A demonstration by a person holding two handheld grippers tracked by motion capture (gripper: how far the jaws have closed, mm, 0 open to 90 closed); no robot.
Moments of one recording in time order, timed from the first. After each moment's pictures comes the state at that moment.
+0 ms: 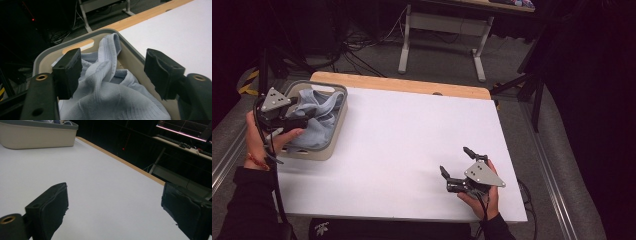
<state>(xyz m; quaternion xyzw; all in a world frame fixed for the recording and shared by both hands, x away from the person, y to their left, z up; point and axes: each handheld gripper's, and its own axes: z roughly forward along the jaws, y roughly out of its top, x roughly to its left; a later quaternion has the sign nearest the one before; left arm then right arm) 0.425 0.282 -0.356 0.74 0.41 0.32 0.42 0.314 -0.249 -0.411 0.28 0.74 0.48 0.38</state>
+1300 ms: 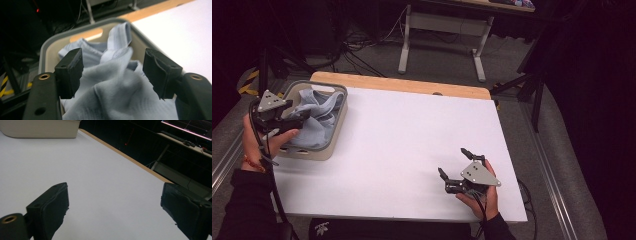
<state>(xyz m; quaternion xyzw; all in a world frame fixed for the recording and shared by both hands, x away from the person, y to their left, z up) 0.430 0.295 -0.369 0.74 0.45 0.32 0.40 0.316 -0.245 -0.415 0.26 0.76 0.46 0.38</state>
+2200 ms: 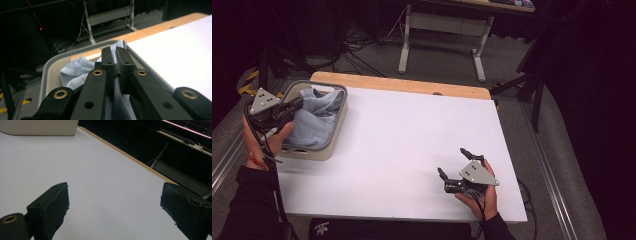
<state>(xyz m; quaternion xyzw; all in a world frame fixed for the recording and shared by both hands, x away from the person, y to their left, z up) 0.422 0.295 -0.360 0.70 0.42 0.35 0.47 0.317 -0.244 -0.417 0.27 0.76 0.45 0.38</state>
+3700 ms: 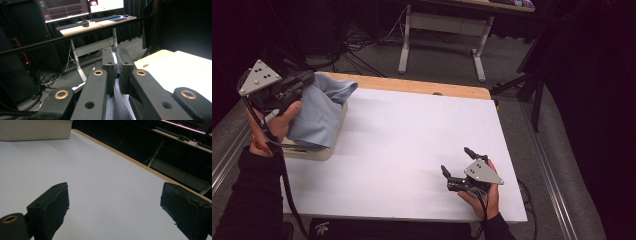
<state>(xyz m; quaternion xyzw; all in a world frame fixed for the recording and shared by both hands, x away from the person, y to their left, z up) 0.410 0.250 -0.272 0.68 0.33 0.36 0.55 0.319 -0.252 -0.416 0.29 0.75 0.46 0.38</state>
